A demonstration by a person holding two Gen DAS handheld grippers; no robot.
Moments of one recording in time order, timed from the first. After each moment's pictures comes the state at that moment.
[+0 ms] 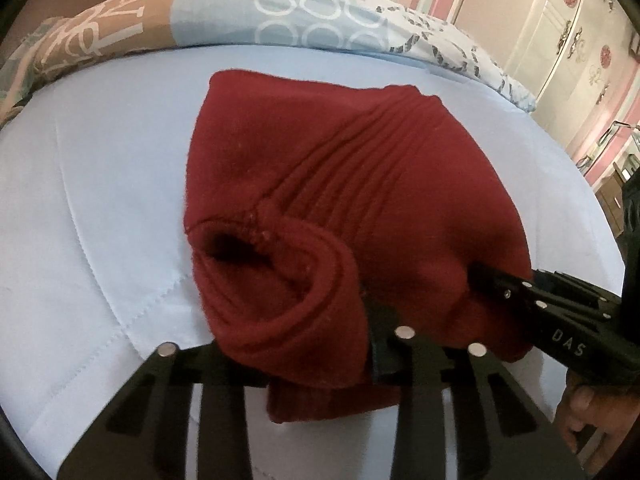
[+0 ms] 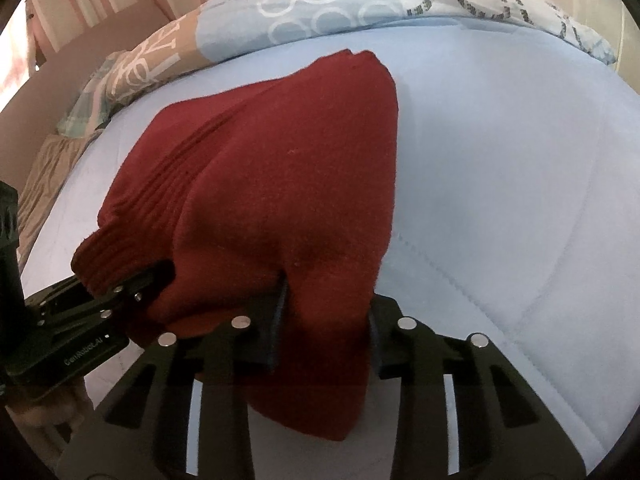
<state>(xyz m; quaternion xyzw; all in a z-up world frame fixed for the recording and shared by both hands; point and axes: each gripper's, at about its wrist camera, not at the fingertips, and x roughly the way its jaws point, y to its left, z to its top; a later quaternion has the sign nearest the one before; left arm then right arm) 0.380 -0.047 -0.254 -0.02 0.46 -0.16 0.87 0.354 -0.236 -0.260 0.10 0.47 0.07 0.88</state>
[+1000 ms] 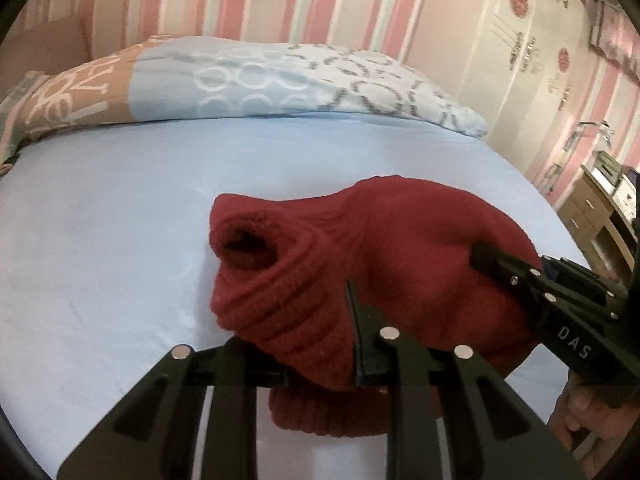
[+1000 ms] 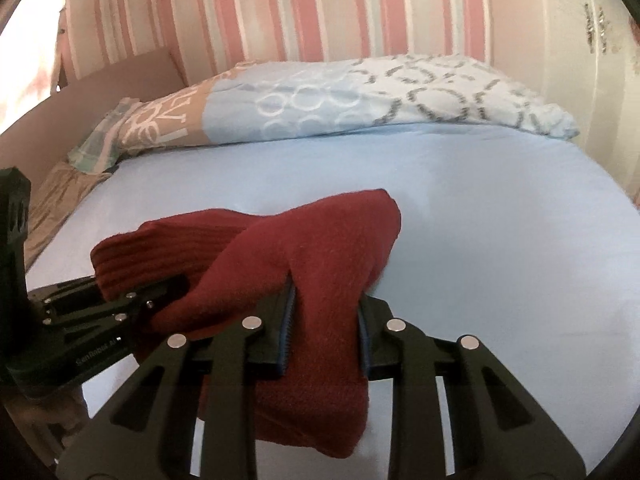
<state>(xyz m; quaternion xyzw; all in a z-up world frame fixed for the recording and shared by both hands) 0.334 -0.146 -0.163 -0.01 0.39 -0.22 0.90 0.279 -0.316 -0.152 0.05 0.34 0.03 0.94</state>
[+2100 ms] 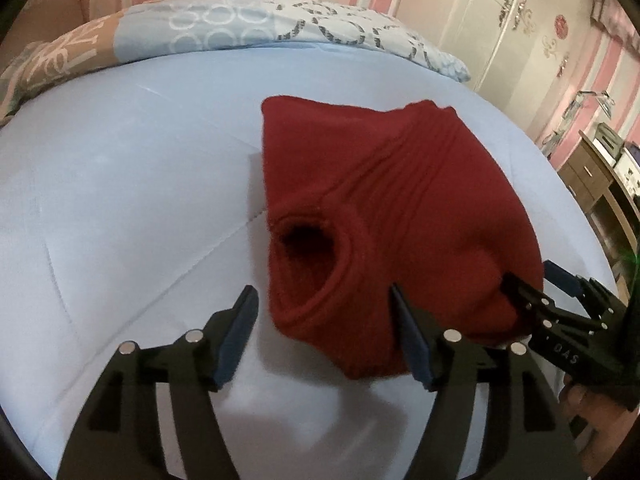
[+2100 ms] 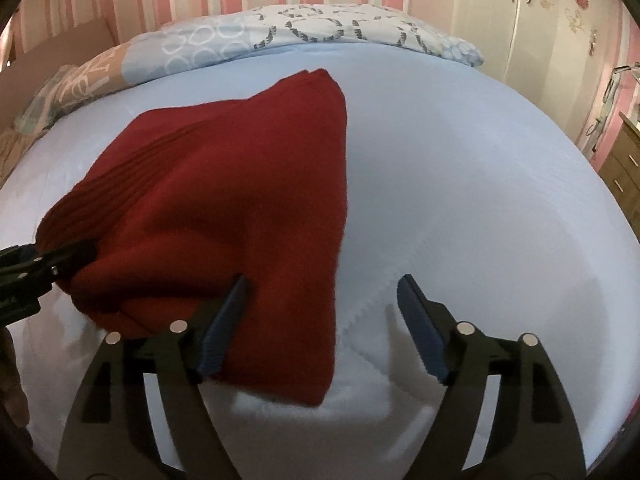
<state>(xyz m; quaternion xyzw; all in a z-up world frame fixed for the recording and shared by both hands) 0.204 -0.233 -0.241 -0.01 0.44 -0.20 0.87 0.108 -0.454 -0.251 0.03 0.41 -0.08 0.91</state>
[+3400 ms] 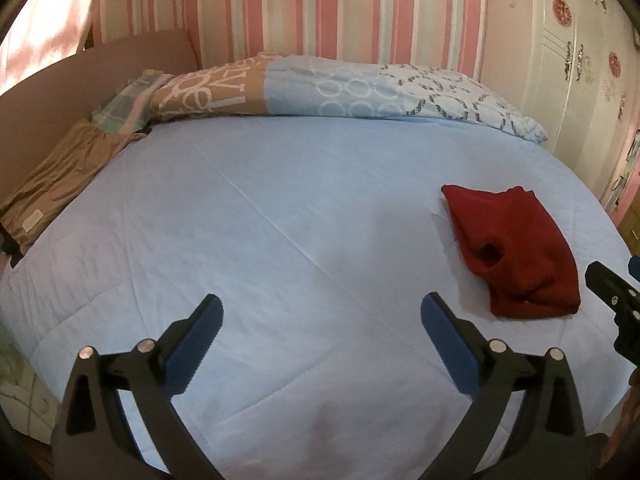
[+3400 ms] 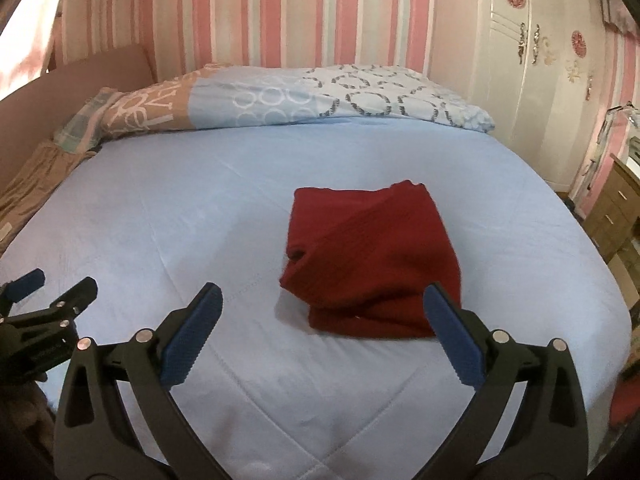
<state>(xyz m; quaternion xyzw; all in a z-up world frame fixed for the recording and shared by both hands) 0.094 -0.048 -0.132 0.01 0.36 -0.03 0.93 0.044 -0.272 -0.117 0.01 0.34 -0.07 0.94</state>
